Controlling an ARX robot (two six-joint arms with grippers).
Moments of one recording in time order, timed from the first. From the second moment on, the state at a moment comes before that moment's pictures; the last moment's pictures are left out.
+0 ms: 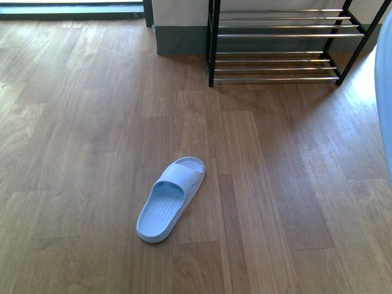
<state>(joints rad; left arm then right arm) 0.01 1.38 0.33 0.55 0.07 0.15 -0.14 1.06 0.20 0.43 -0.03 0.11</state>
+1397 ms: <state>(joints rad) -0.33 2.93 1.62 0.29 0.04 0.49 -0.14 1.06 0.20 0.43 -0.03 0.11</state>
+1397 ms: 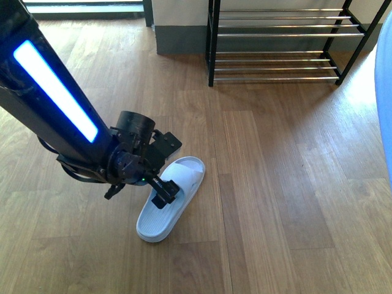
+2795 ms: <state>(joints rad) -0.27 2.70 1.40 0.52 -0.13 0.32 -0.14 1.06 0.20 0.43 -0.03 0.11</state>
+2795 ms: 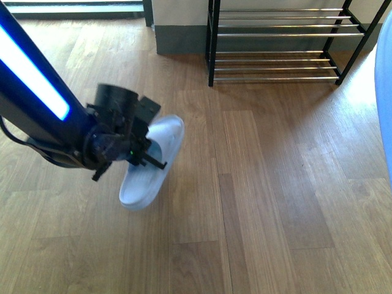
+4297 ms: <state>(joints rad) -0.11 1.30 0.39 0.47 -0.34 0.17 -0.14 1.06 0.20 0.43 -0.03 0.11</state>
